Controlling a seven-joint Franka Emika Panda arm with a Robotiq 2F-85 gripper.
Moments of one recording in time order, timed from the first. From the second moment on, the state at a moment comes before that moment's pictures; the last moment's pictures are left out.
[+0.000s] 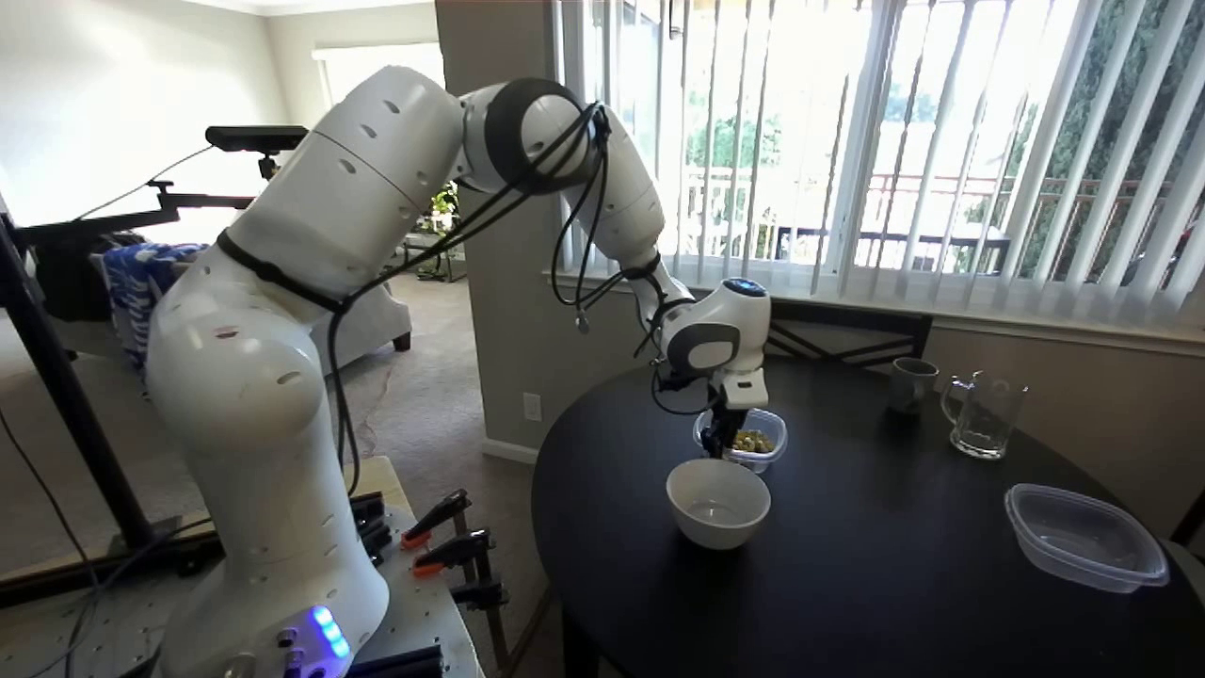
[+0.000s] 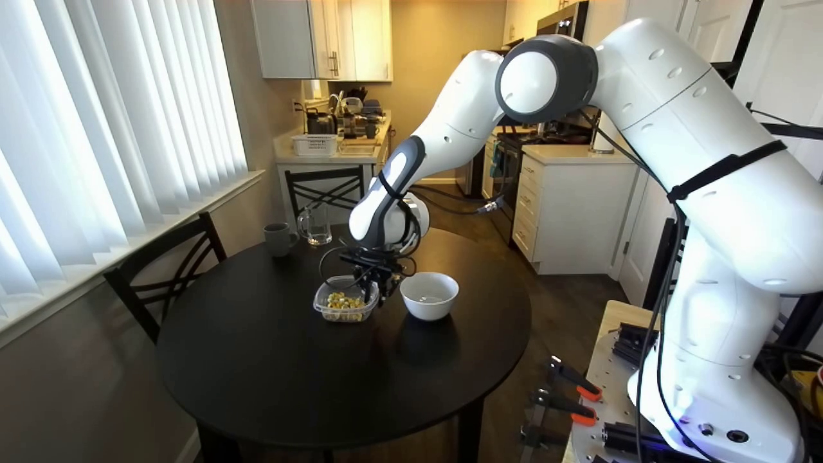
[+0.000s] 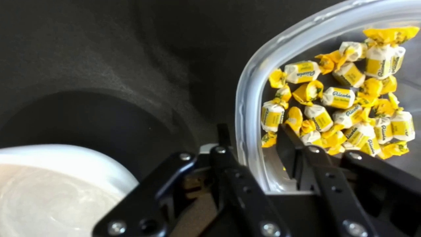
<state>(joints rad) 0.10 0.79 -0.10 -1.81 0.39 2.66 1.01</state>
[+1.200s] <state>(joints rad) 0.20 0.51 -0.15 -1.84 0.19 2.61 1.05</state>
